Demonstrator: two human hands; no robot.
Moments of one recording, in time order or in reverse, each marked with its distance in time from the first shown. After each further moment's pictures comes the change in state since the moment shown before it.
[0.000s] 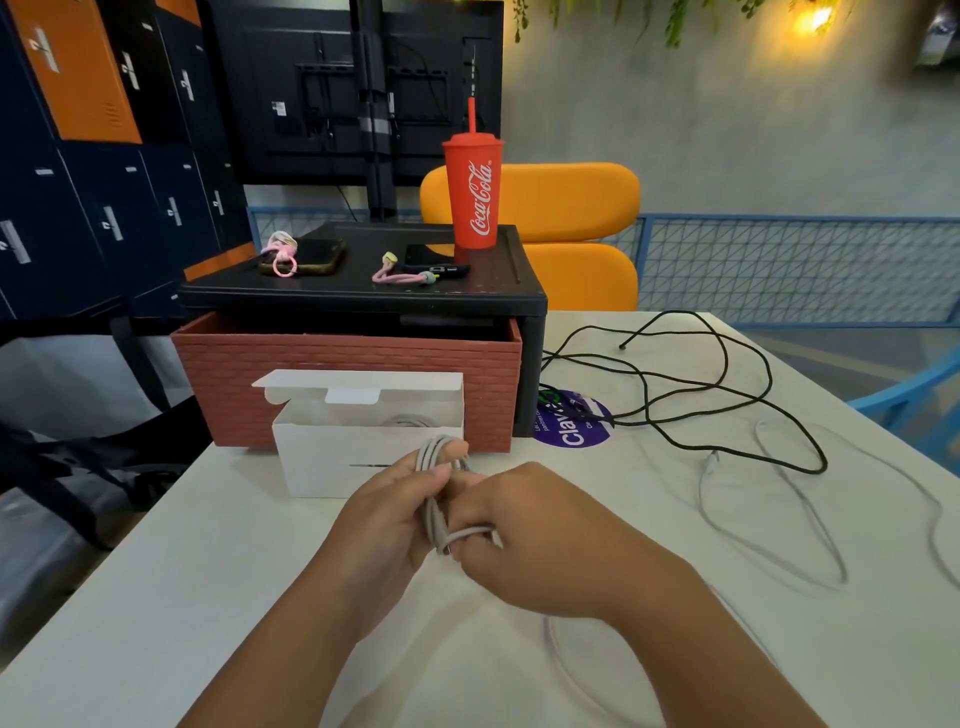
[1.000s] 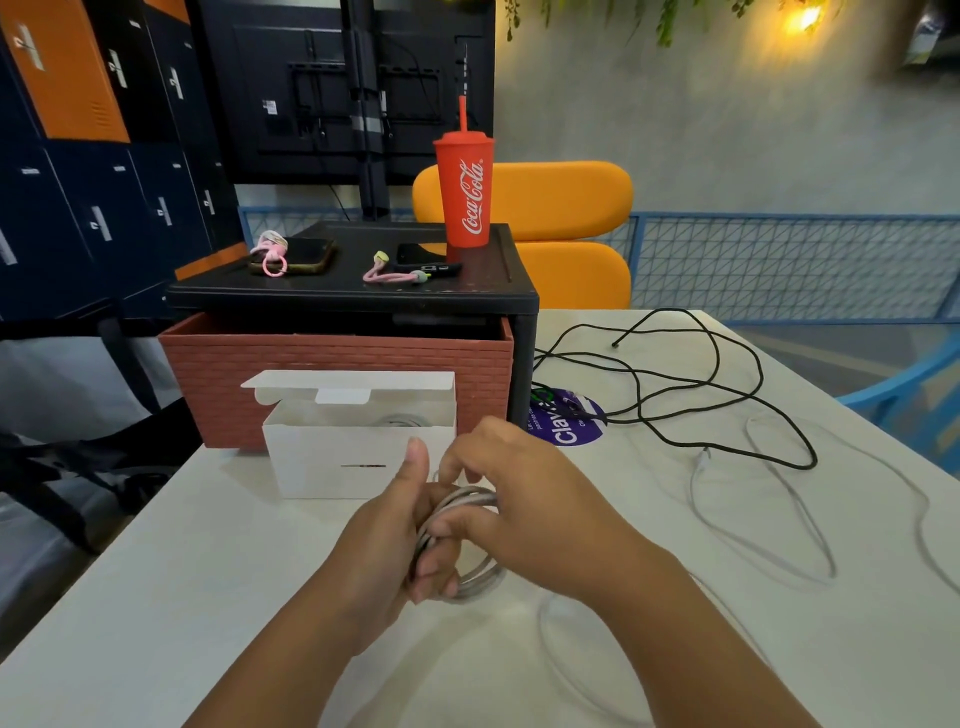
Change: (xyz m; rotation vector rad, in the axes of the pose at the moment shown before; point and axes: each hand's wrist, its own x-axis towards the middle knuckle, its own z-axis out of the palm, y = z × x) left_hand -0.008 -0.003 0.005 0.211 -0.072 -0.106; right_hand 0.005 0.012 0.003 0.087 0.246 0.034
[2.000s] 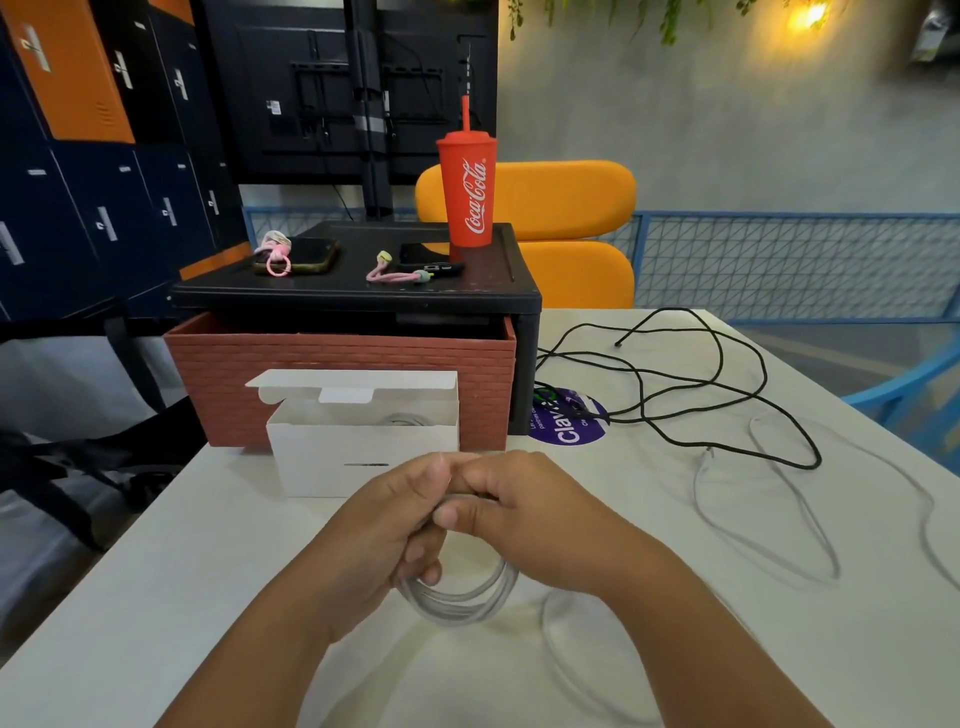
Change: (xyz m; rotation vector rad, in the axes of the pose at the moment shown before) left_hand -0.003 0.005 -0.015 0.113 -0.132 0.124; right_hand 0.003 0.012 0.009 0.362 -0.186 0.094
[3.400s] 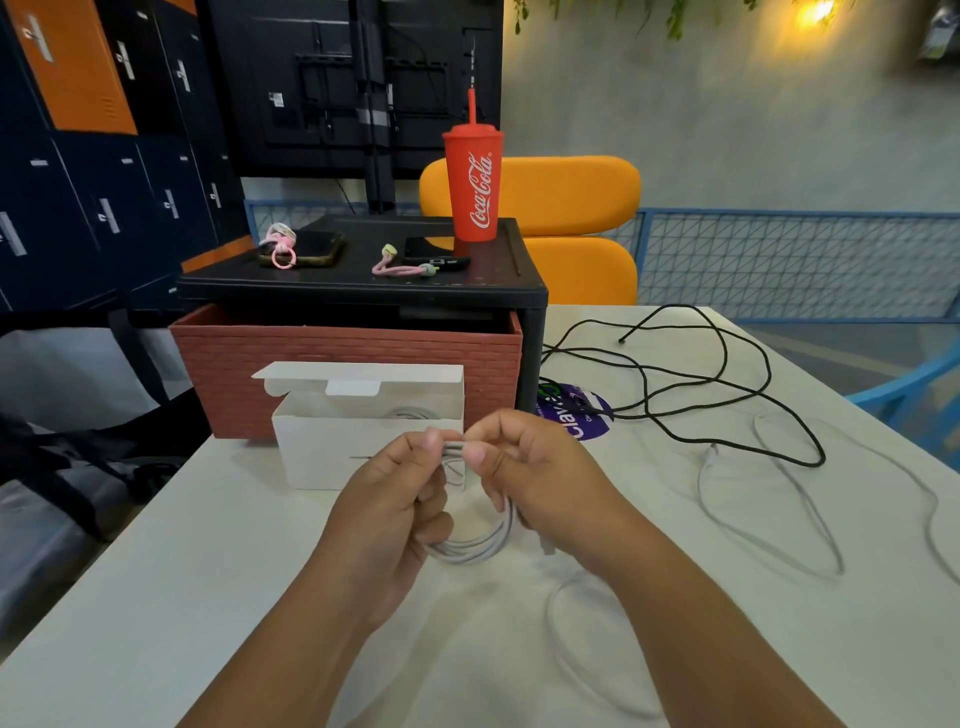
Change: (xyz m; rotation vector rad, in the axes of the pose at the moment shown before) left_hand 0.009 -0.002 0.013 -0.357 0.317 0.090; right_hand 0.002 -0.003 -0.005 0.241 0.253 0.046
